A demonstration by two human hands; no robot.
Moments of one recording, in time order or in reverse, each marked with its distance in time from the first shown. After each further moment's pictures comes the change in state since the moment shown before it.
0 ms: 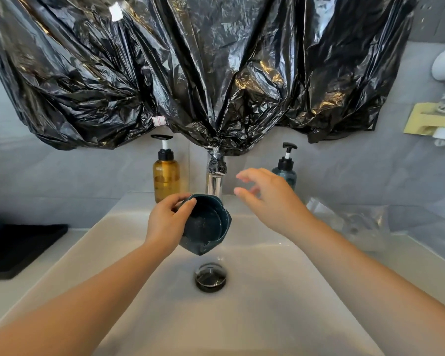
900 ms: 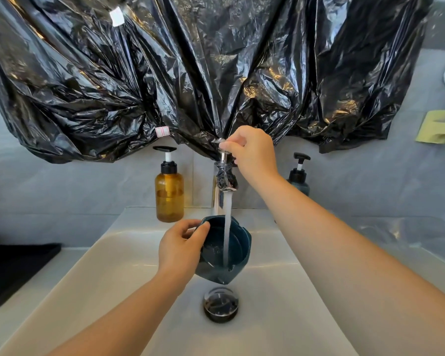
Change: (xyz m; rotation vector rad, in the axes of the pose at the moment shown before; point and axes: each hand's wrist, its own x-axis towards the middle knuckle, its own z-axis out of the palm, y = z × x) left_hand 0.002 -0.007 0.011 -0.082 -0.013 -0.166; right_hand 0.124 -0.017 0.023 0.270 0.360 0.104
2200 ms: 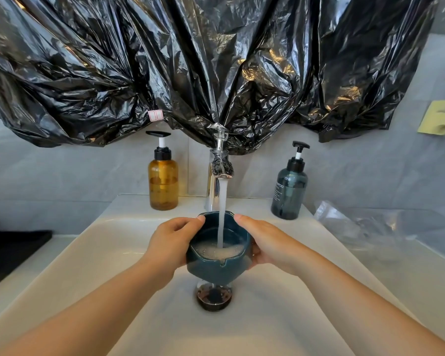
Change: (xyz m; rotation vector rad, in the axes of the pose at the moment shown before) left_hand -0.002 0.001 -0.007 -0.071 -0.188 -0.248; right_hand -0.129 0.047 -0.024 0.352 -0.731 0.727
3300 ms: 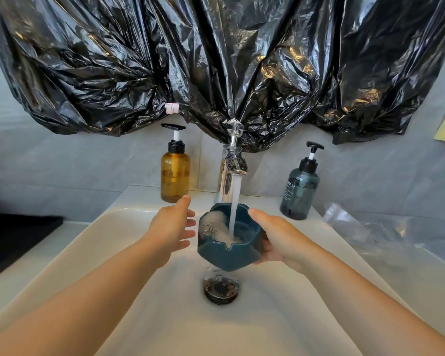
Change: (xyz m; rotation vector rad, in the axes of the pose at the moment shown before) left_hand 0.014 0.012 -0.015 0.058 0.088 -0.137; right_hand -0.002 -0.005 0.005 0.080 0.146 0.087
